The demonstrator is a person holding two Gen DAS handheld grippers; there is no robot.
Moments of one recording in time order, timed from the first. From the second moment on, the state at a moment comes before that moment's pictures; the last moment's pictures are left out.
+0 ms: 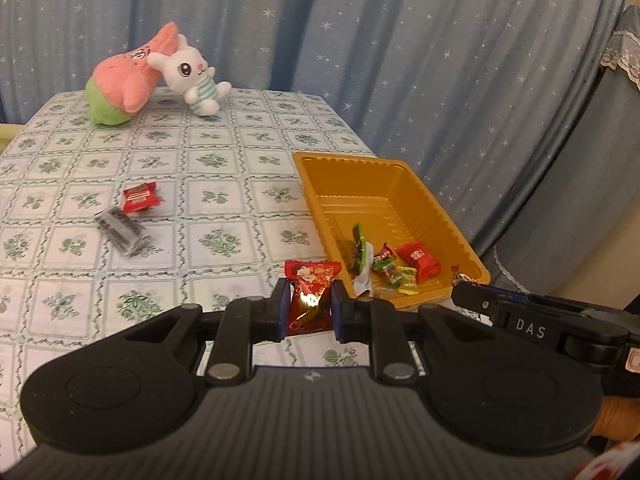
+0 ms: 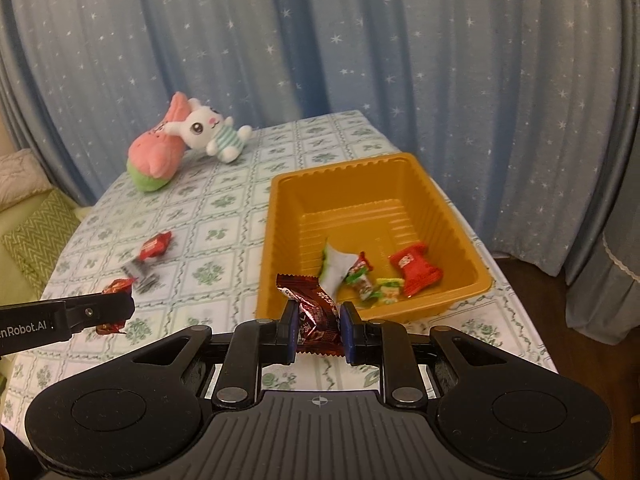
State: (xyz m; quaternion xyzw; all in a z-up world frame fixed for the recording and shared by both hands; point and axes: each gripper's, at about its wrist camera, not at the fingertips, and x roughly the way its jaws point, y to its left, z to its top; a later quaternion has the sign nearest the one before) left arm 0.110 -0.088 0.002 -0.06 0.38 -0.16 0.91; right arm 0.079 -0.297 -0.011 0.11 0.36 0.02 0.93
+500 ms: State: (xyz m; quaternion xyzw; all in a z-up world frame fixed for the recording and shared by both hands) left arm 0.145 -0.139 -0.003 -0.05 0.38 -0.20 0.90; right arm 0.106 -0.335 -0.014 0.12 0.35 -0.01 0.93
